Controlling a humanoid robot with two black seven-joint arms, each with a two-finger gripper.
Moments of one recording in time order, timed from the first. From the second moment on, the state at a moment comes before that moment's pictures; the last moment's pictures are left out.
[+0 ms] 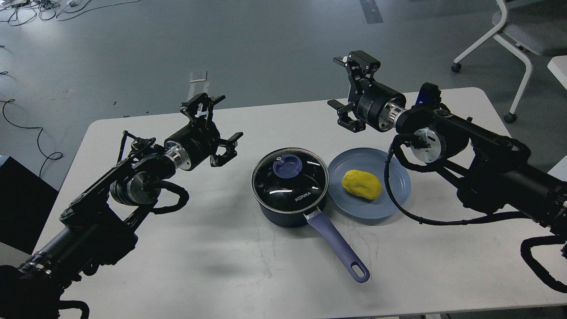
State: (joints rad) left arm -0.71 0.32 -0.72 -0.93 0.10 -0.21 0.02; right arm 0.81 -0.22 0.64 1.00 -0.27 0.01 0.03
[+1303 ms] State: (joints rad) left arm -0.72 0.35 -0.76 -0.93 0.08 -0.23 0.05; right arm 0.84 -0.27 0.72 0.99 -0.27 0.09 0.02
